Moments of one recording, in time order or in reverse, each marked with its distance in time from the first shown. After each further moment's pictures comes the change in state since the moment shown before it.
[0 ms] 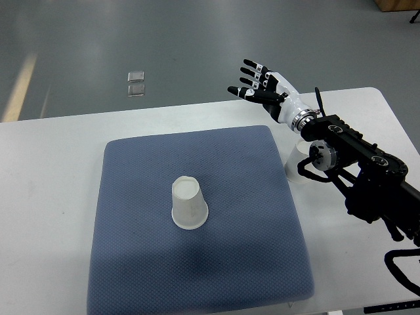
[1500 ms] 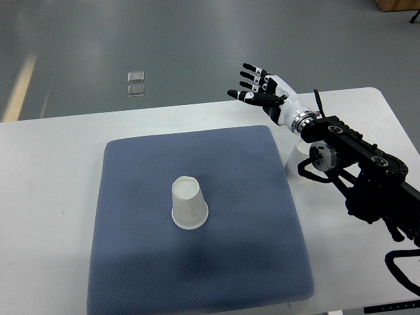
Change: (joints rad) left arm 0.000 0.000 0.000 -0.002 0.000 0.000 0.000; right arm -0.004 0.003 -0.006 0.000 -0.001 -0.007 -0.027
